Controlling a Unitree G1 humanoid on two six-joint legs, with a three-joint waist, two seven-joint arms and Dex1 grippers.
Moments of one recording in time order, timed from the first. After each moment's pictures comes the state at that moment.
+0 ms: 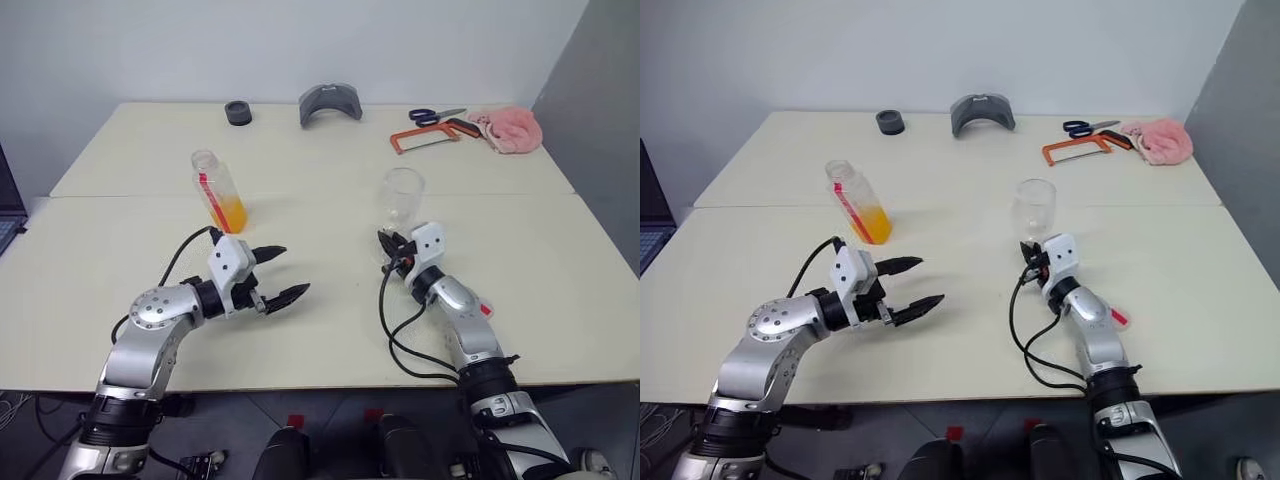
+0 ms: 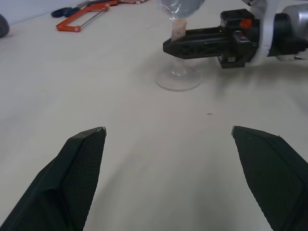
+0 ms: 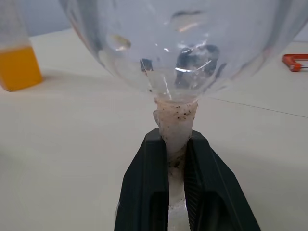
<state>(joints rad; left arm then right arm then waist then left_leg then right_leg) -0.20 0.59 0.07 -0.14 -0.34 0.27 -0.87 -0.52 -0.05 0.07 0.45 0.12 -0.08 0.45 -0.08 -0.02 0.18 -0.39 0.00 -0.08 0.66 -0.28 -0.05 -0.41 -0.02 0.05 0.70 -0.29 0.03</state>
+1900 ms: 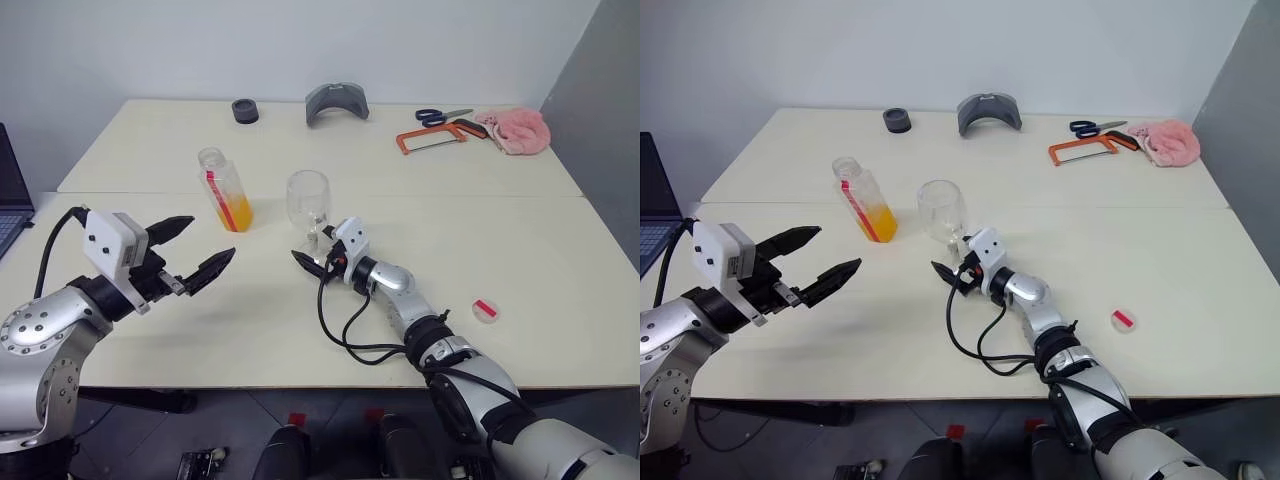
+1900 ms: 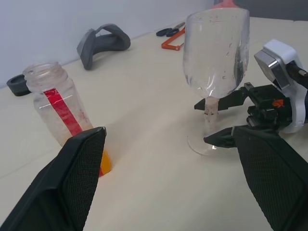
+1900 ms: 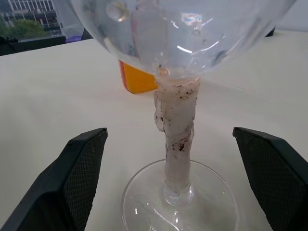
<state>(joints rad) -0.04 0.73 0.44 -0.39 -0.55 0.44 -0.75 -0.84 0.09 0.10 1.04 0.05 -0.36 0.61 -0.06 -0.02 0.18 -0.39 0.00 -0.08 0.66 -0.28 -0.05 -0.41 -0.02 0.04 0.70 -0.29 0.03</state>
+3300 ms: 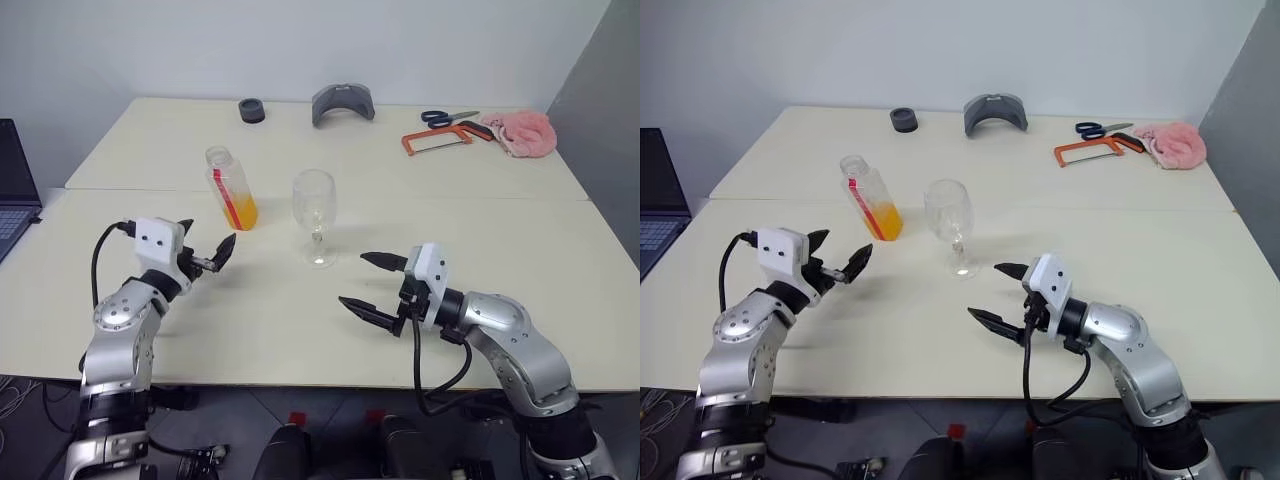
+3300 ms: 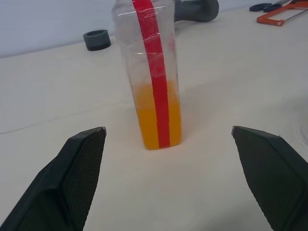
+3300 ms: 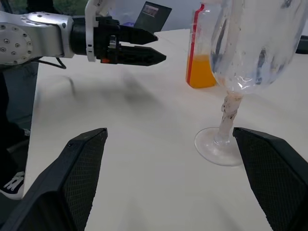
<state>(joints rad) -0.32 0.52 0.26 0.16 -0.26 0.16 -0.52 -0.25 -0.37 0.18 -0.47 0.31 0.49 0.73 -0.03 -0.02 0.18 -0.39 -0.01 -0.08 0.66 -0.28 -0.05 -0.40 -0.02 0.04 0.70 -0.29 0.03</state>
